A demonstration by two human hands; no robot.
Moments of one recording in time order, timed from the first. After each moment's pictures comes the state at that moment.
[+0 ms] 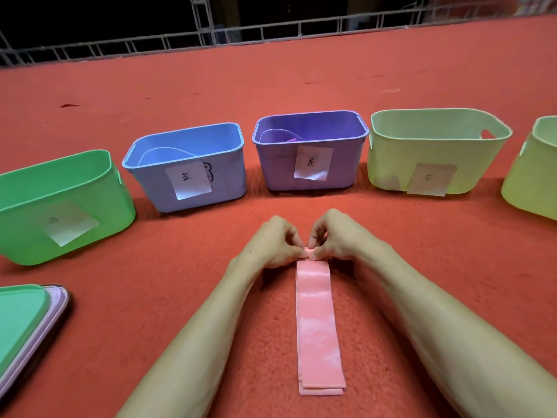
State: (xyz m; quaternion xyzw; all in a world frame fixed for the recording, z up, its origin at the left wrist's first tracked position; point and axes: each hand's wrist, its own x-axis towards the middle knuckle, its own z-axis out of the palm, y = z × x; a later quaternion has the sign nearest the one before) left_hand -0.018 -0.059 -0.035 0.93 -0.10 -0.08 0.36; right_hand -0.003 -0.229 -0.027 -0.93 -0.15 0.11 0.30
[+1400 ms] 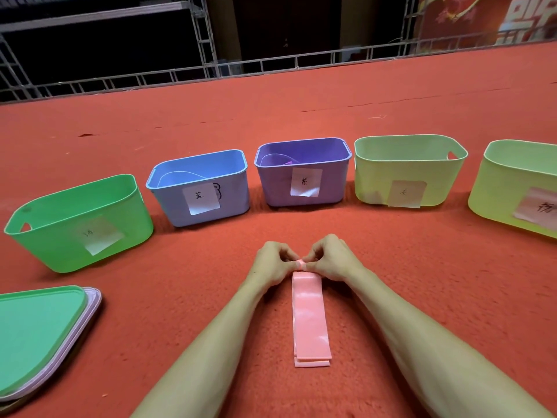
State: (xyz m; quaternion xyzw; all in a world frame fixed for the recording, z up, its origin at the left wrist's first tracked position) left_hand -0.053 -0.063 -0.053 0.90 -0.03 -0.02 0.43; right_hand -0.048 -0.229 -0.042 -0.91 -0.09 0.05 0.39
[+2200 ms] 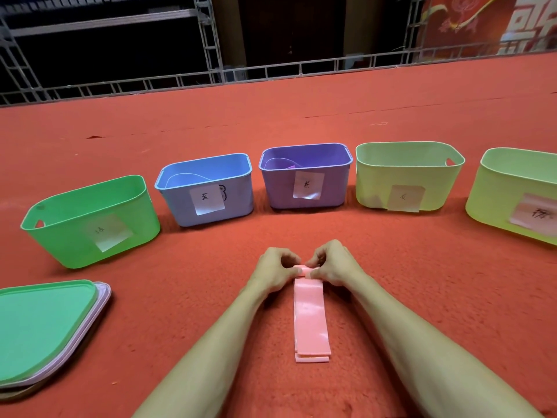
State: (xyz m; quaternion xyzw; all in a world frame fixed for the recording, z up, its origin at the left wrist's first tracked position) left_hand -0.068 -0.062 -0.055 0.89 -0.04 -0.03 0.46; right_hand -0.060 -0.231 -0.044 -0.91 -0.08 0.06 0.40
